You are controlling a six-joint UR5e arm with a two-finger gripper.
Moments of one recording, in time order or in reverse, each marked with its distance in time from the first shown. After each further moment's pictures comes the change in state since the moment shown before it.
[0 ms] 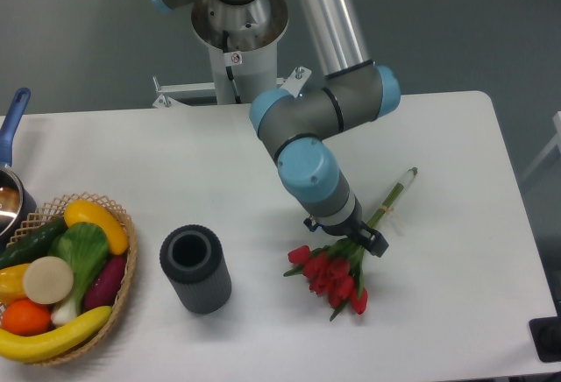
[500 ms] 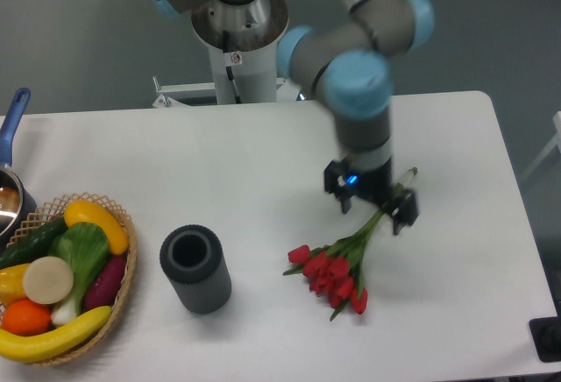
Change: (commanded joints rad) arm 0.235 0.216 0.000 -0.041 -0.398 0.006
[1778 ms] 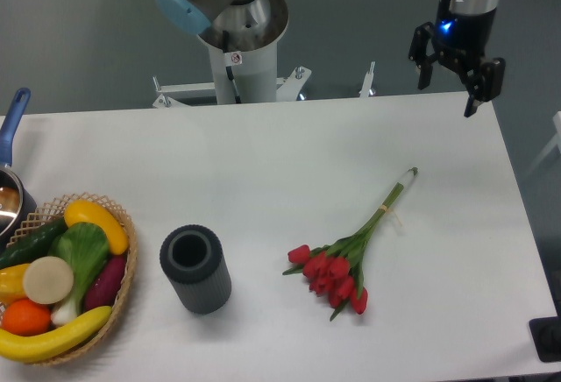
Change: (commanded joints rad) arm 0.265 0.158 -0.008 -0.315 -0.023 0.713
